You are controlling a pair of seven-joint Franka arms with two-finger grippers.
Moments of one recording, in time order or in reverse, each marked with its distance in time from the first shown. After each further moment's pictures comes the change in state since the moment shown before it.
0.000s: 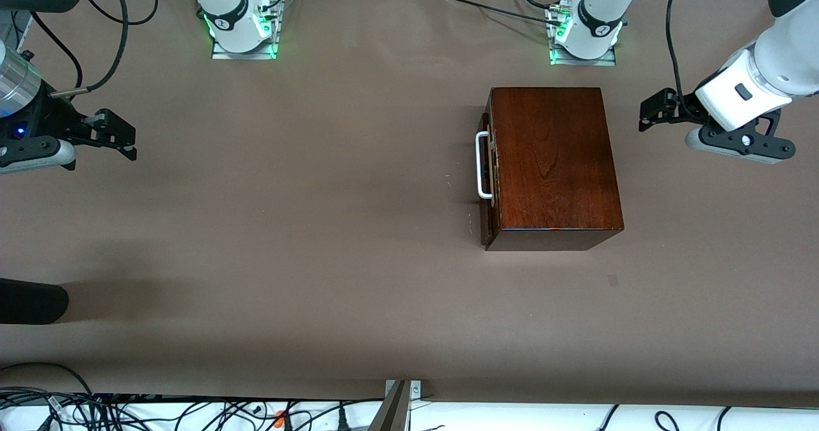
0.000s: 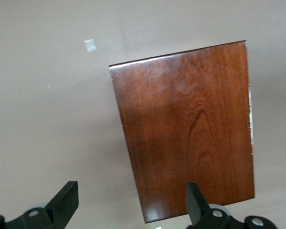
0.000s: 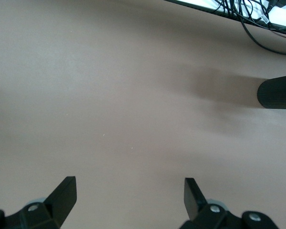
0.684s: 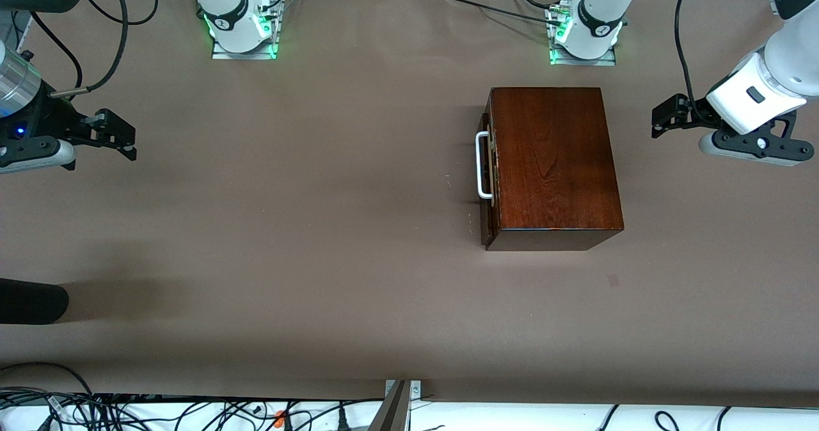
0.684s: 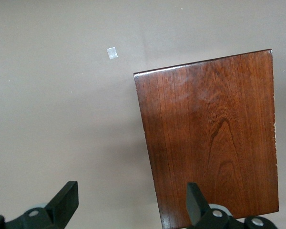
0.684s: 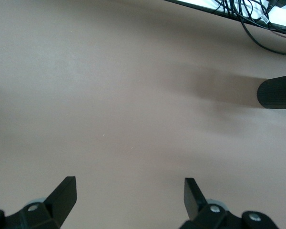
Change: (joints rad) left arm 0.011 -0.001 0.007 -0.001 0.084 0.033 0.000; right arm 0.000 0.000 0.000 0.000 0.000 0.000 0.000
